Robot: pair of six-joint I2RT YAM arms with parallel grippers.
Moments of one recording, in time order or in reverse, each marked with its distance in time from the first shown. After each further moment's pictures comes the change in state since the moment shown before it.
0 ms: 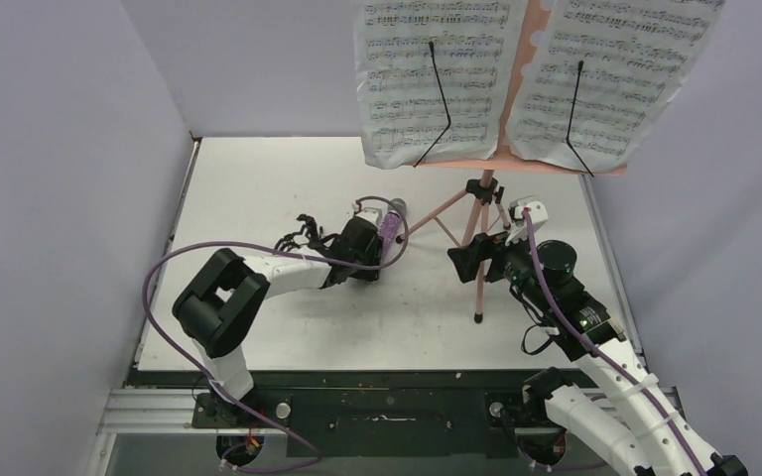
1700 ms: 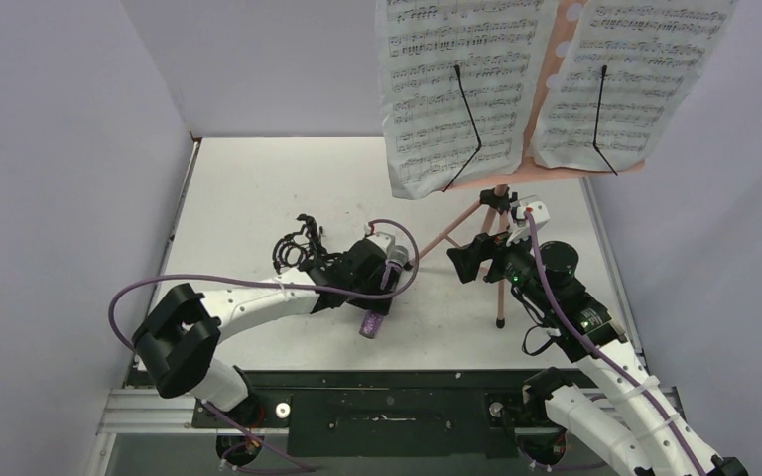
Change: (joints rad) left arm -0.220 -0.282 -0.075 -0.314 -0.012 -0.055; right arm 0.000 -0.009 0.000 0.005 -0.010 0.012
